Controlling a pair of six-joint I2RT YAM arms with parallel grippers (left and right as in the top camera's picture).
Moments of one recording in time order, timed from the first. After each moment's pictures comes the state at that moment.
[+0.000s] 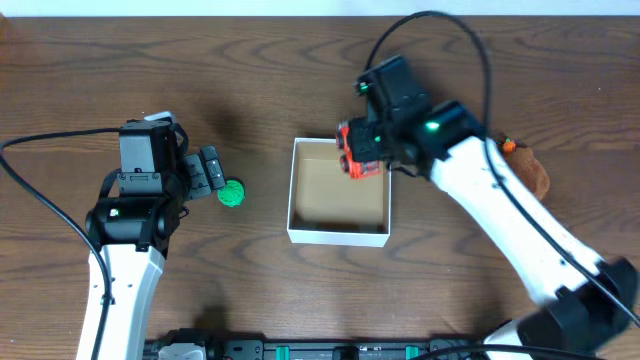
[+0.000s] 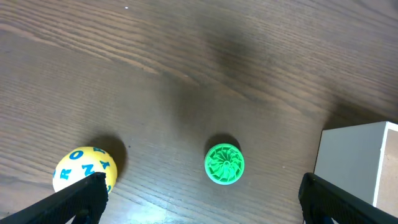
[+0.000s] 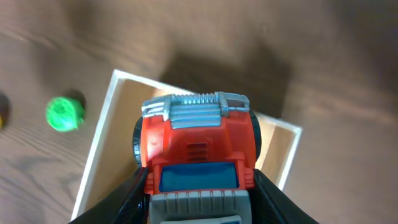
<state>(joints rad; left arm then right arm) -0.01 1.12 0.99 -0.78 -0.08 -0.25 0.56 1.69 1.53 -0.92 -0.03 0.41</state>
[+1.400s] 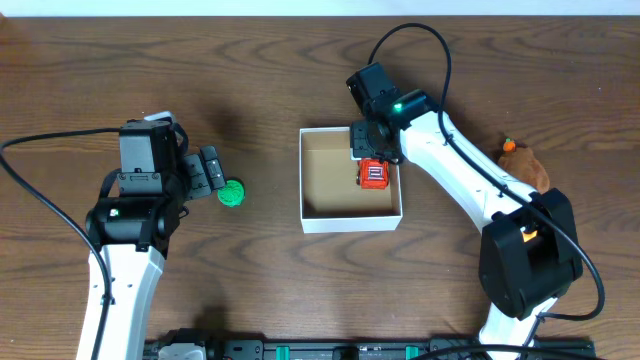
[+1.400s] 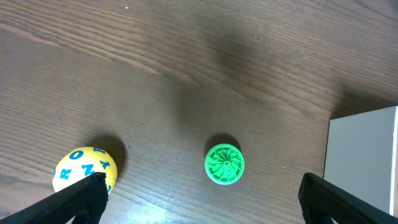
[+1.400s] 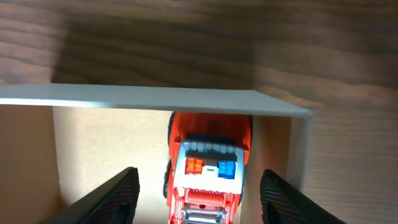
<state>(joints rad) -0.01 1.12 0.99 -0.78 -0.08 -0.25 0.51 1.93 1.54 -0.87 0.10 0.48</state>
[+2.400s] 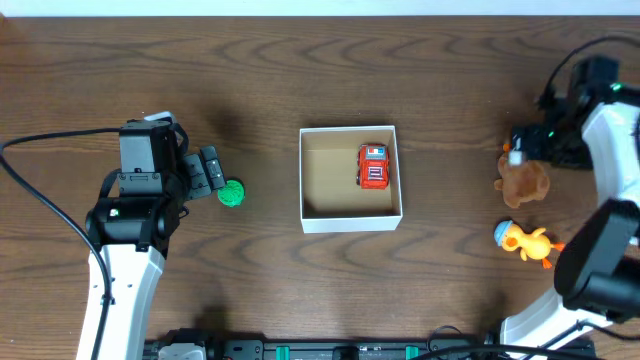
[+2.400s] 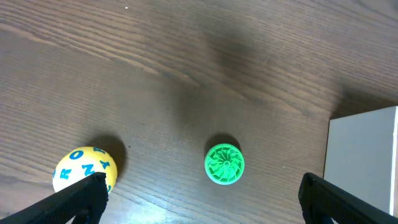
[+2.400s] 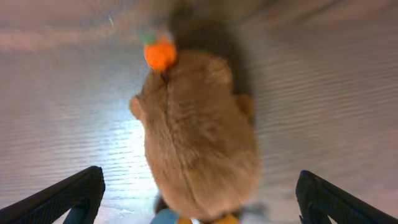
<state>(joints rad) -0.01 1.12 0.99 -0.78 -0.08 -0.25 -0.28 1.87 1.45 -1.05 0.01 -0.15</state>
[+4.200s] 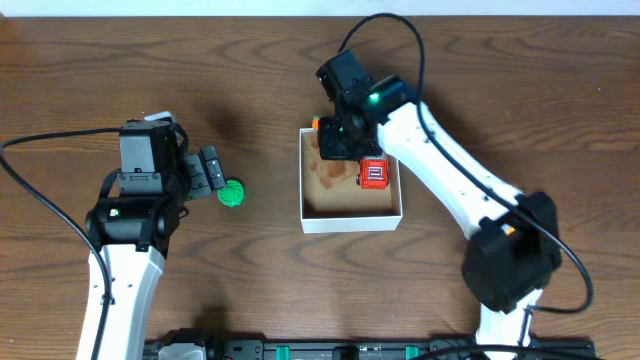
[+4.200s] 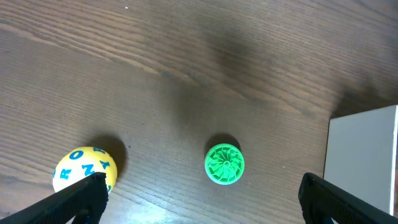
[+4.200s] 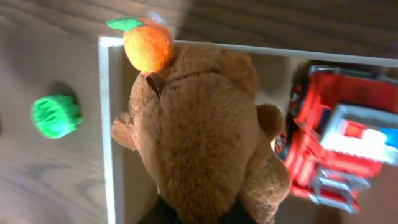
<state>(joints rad) -0.01 1.12 0.99 -0.78 -0.08 -0.25 0.60 2.02 1.75 -1.02 -0.13 0.57</state>
